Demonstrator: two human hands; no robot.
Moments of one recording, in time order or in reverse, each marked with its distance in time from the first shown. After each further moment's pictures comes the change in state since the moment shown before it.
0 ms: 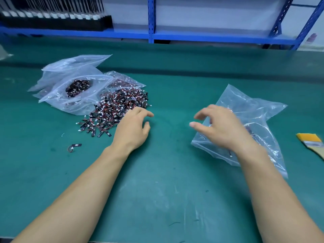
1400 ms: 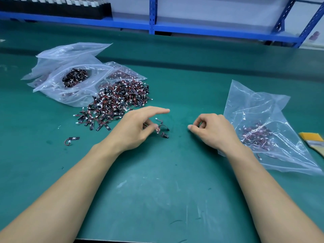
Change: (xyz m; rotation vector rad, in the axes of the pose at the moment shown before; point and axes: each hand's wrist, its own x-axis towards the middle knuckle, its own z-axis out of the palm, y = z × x) left_hand -0.015 0.009 -0.022 -0.355 -0.167 0.271; right_hand 0.011 0.015 0.049 -0.024 -0.039 0.178
